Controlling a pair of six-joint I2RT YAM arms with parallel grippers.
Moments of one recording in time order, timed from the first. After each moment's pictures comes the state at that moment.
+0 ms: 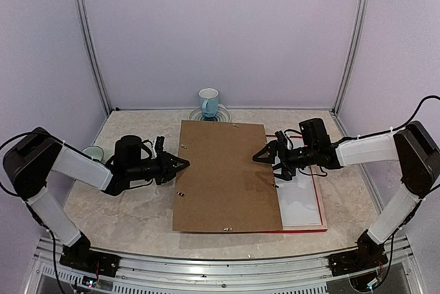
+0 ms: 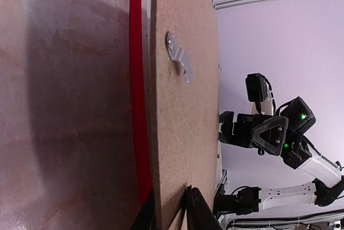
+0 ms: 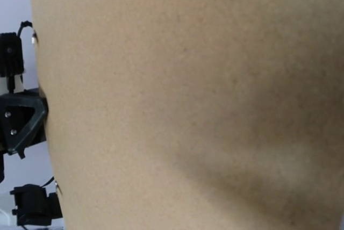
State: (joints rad) left arm -0.53 1.60 0.54 0.72 0.51 -1.08; right arm 0.49 1.63 0.81 0.16 -0.70 0.82
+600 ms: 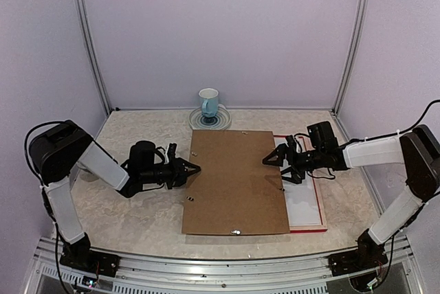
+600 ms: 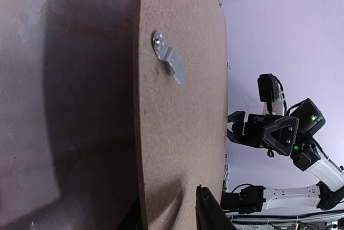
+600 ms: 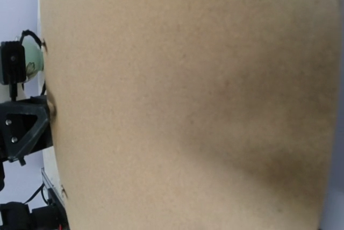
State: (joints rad) left arm -0.58 1.86 0.62 0.88 0.53 -1.13; right arm 0.42 1.57 0.75 0.07 -0.65 0.79
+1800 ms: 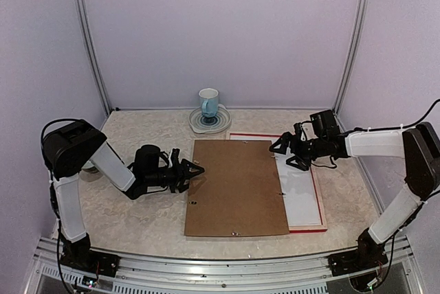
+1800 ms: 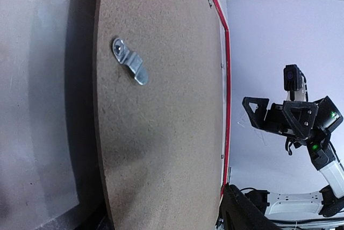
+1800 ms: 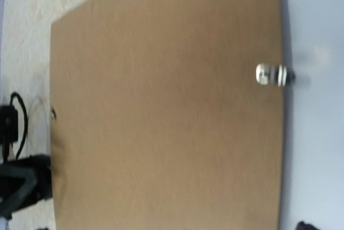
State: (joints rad) left arm -0.58 1.99 0.66 0.93 0.54 -1.16; right arm 0.36 1.57 0.87 -0.06 -0.48 0.72
